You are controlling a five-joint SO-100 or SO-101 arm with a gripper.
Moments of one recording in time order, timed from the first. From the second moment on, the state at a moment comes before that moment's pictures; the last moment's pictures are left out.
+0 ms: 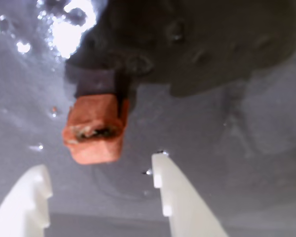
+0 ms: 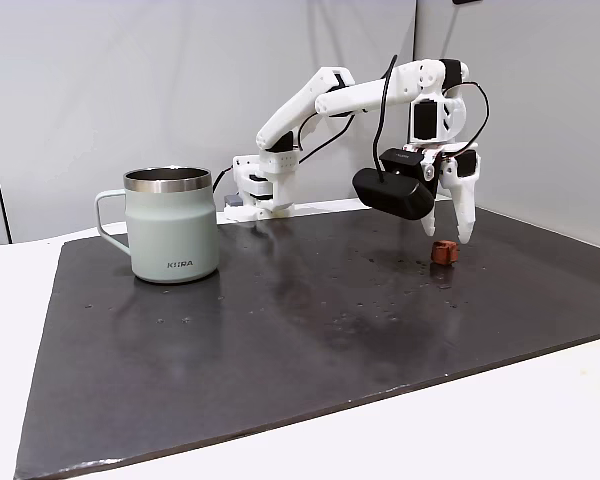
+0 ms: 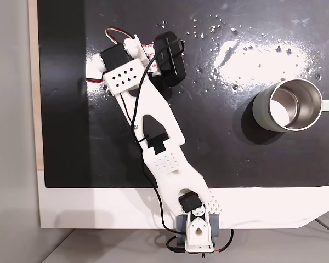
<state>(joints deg) -23.6 41.7 24.3 96.9 8.3</state>
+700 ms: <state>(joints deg) -22.6 34.3 17.8 98.8 8.0</state>
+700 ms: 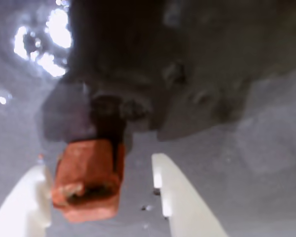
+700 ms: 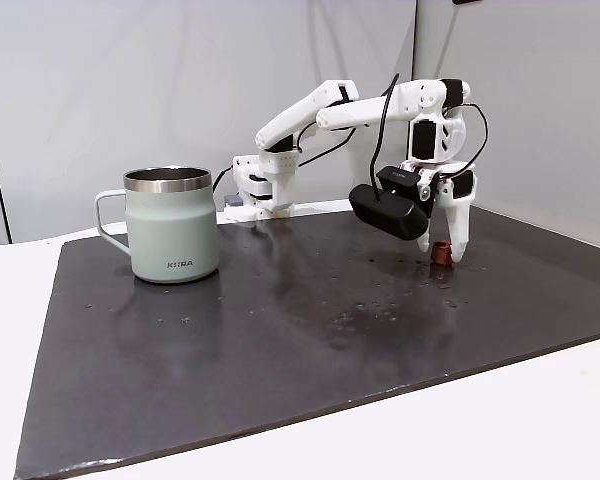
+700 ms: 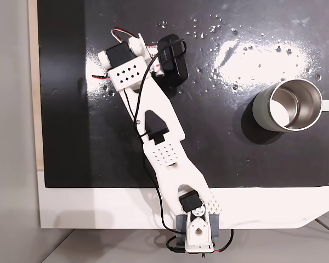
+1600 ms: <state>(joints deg) -22.6 32.5 16.5 99.8 7.0</state>
